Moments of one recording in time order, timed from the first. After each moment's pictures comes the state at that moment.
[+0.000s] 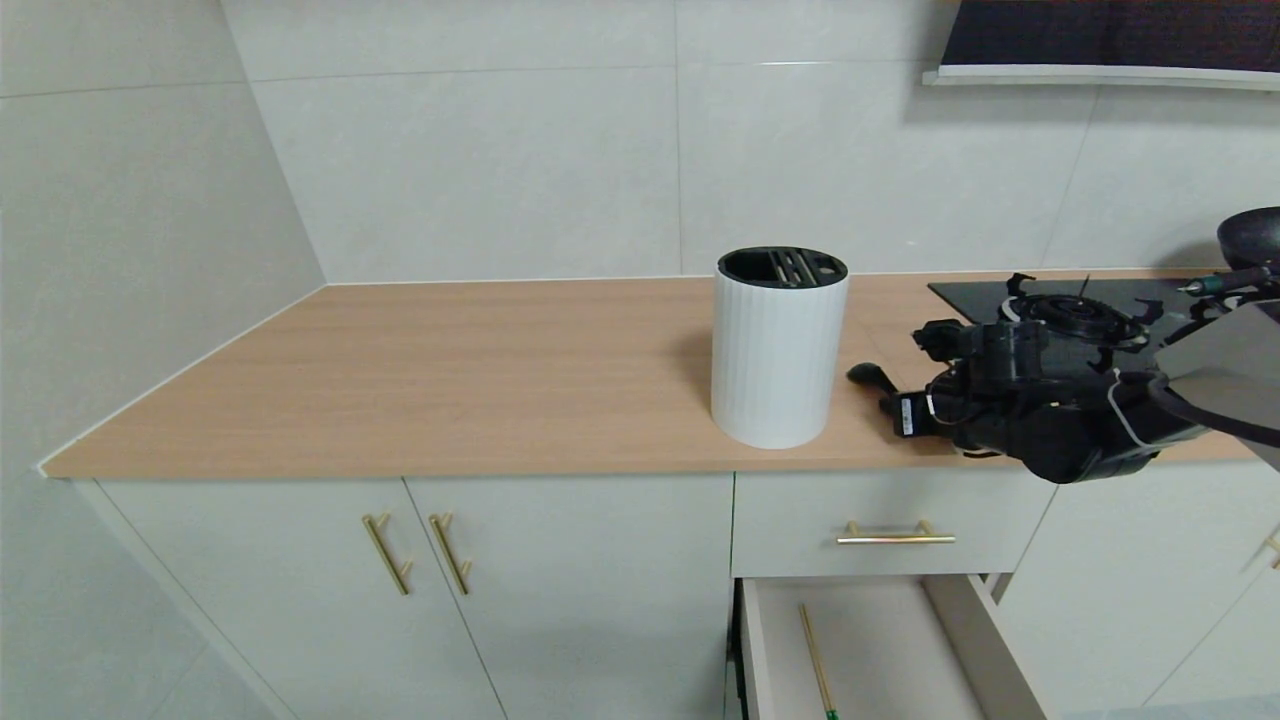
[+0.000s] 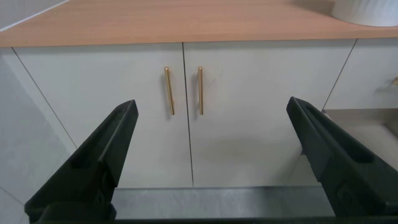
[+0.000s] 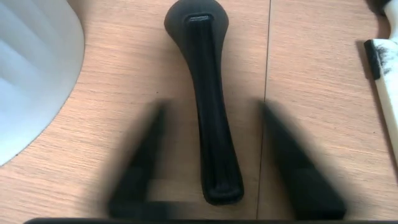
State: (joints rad) left arm 0.00 0.00 0.00 0.00 0.00 0.00; right arm 0.16 2.24 -1.28 -0.55 0.01 -0.02
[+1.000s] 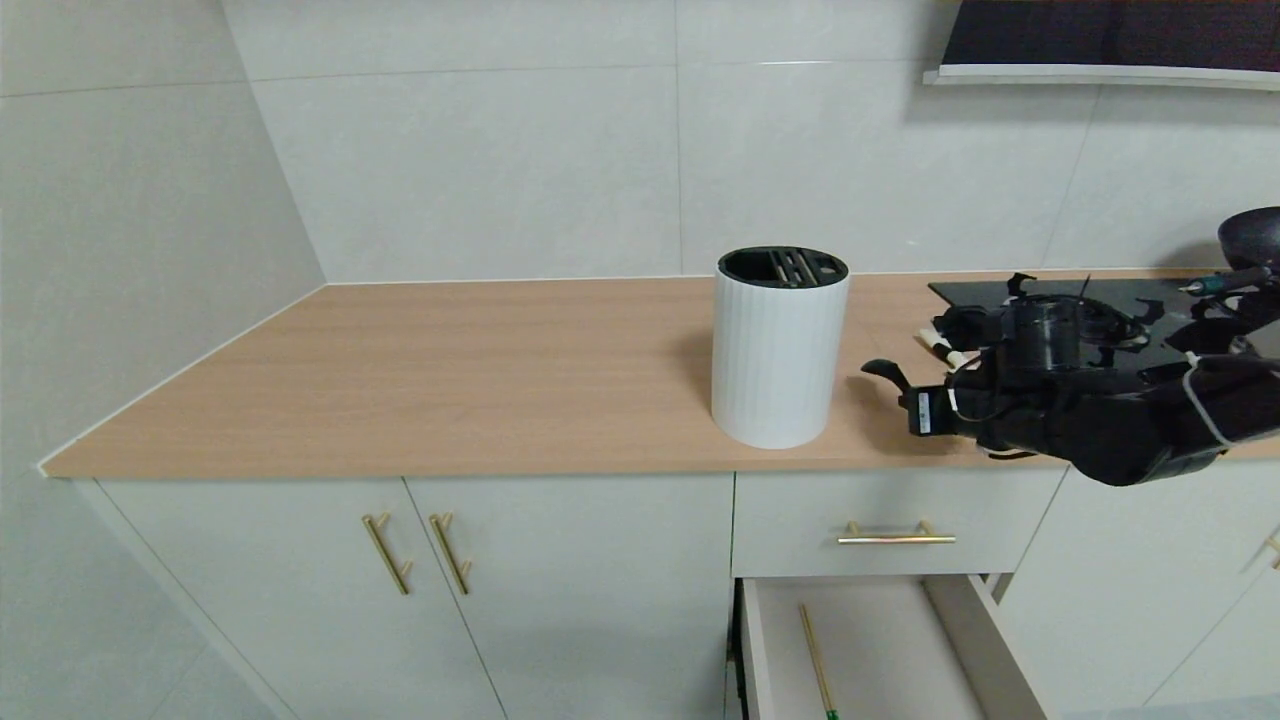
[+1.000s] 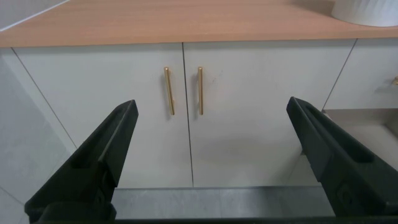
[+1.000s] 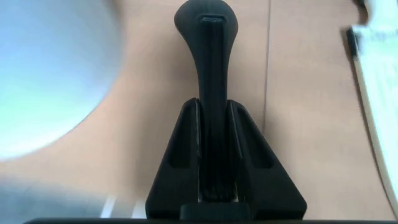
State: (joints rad) left arm 0.00 0.00 0.00 0.00 0.00 0.00; right arm 0.20 2.04 -1.13 -0.48 -0.02 0.03
